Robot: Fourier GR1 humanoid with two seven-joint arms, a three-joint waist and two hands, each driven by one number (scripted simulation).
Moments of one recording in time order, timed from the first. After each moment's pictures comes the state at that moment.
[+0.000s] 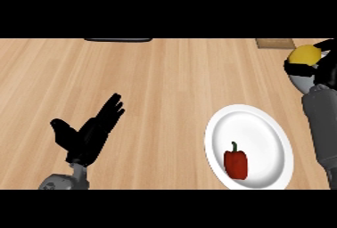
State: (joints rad) left arm -0.07 0.16 -0.20 -1.55 0.28 0.01 0.20; right arm -0.74 -0.35 -0.40 -0.77 1.09 -0.61 0.35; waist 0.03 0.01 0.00
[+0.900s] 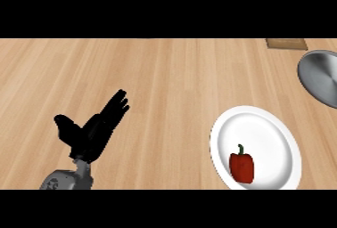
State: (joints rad) left arm -0.11 0.14 -0.21 -1.57 0.27 0.00 0.22; right arm -0.79 -0.64 -0.64 -0.32 0.90 -0.82 0.03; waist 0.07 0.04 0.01
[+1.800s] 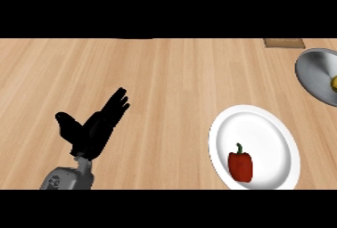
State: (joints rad) left arm -0.13 0.14 -0.20 -1.54 0.27 0.00 0.21; right arm -0.80 -0.67 -0.90 -0.27 0.60 -0.58 -0.25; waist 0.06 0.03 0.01
